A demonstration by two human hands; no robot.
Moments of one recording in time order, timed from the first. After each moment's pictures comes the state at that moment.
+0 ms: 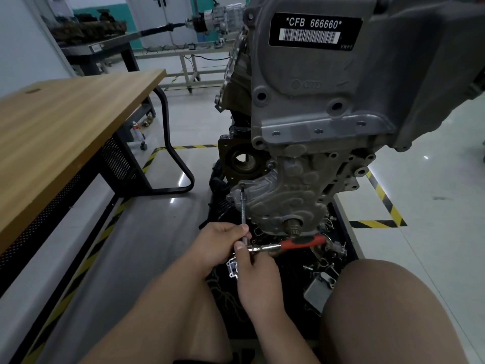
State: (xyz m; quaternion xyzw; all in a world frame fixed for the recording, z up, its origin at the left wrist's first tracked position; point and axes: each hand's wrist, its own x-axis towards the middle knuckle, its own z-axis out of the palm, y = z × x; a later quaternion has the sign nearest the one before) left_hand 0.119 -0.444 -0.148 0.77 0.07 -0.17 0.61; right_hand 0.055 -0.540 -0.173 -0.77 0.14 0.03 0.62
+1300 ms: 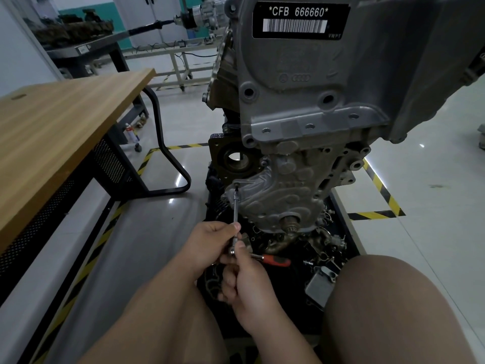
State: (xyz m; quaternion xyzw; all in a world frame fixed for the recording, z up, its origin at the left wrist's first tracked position) left_hand 0.122 -0.439 -0.147 0.76 0.06 -0.15 0.63; right_hand 0.058 -0.527 -0.170 -0.44 0.22 0.19 0.85
